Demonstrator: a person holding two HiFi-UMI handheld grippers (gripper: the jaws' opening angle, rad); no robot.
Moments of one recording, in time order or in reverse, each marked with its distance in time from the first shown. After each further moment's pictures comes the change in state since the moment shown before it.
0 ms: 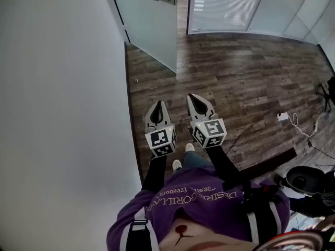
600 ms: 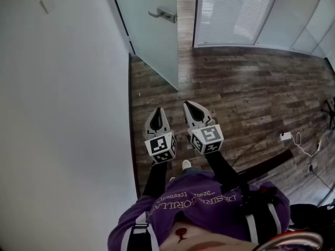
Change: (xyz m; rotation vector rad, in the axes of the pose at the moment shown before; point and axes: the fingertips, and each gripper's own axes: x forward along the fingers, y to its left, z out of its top) left arm 0.109 -0.014 0.025 -0.020 -0.036 0.079; right arm 0.085 -0.071 0.027 -0.038 0.007 0.104
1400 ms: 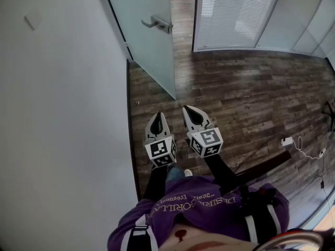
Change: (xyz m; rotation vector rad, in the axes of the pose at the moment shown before) left arm 0.093 0.015 -0.005 -0.009 0.037 -0.026; right arm 0.083 -0.048 -0.005 0.044 0.020 -0.002
